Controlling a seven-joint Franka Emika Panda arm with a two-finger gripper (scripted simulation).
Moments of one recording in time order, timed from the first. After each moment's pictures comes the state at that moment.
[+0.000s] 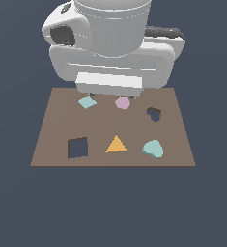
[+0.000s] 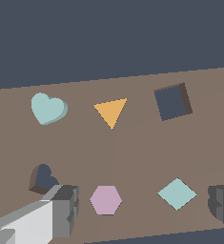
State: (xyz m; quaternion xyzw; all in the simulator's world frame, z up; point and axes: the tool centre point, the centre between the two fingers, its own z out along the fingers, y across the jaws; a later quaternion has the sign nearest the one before) arm 0.013 -0.002 0.183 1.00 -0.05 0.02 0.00
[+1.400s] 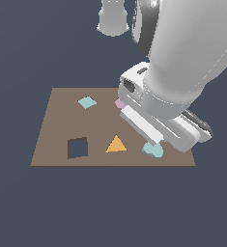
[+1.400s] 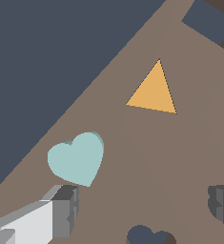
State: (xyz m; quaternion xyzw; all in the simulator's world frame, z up) arm 0.055 0.092 0.096 0.91 -0.41 0.01 0.00
